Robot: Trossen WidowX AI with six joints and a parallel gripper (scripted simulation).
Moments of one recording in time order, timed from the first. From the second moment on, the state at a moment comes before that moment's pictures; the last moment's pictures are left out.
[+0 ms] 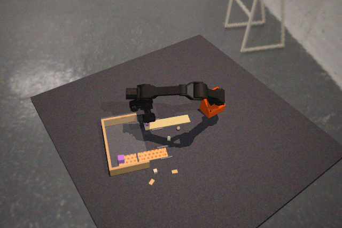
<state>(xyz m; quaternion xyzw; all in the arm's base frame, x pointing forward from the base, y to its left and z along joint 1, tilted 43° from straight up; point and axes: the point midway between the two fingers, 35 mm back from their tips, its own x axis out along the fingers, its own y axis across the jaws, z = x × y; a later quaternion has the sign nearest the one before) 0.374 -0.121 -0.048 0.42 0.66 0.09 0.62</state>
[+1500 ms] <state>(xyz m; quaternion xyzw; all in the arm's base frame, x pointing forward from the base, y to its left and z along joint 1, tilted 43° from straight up) 0.381 -0.087 -0.086 0.42 0.66 0.10 0.62</state>
